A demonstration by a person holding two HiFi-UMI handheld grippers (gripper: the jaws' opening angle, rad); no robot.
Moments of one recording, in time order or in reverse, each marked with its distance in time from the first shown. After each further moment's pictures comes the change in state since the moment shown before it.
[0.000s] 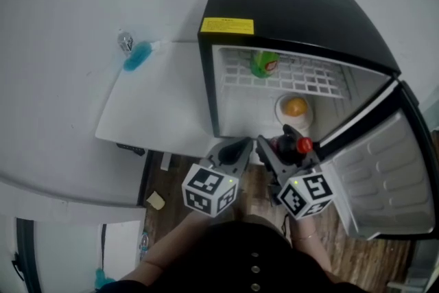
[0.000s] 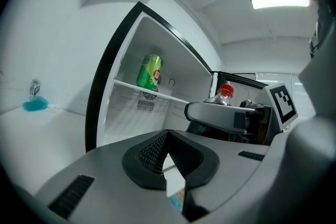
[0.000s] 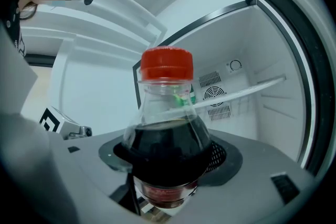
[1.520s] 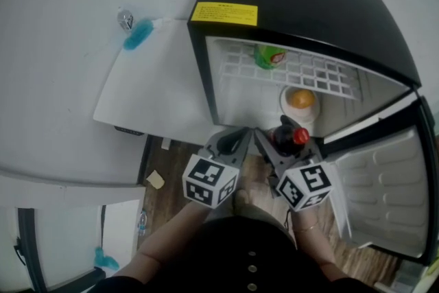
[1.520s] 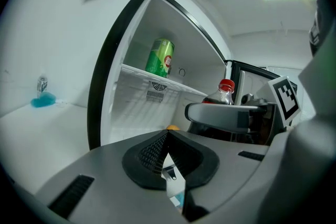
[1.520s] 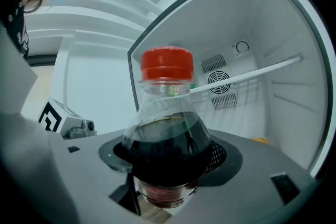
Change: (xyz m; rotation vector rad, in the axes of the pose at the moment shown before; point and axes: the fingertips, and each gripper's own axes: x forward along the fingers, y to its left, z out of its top) left arm 0.025 0.024 -0.020 -0.017 0.079 0.093; right arm 0.028 -0.020 -0.024 -0.015 0.115 0.076
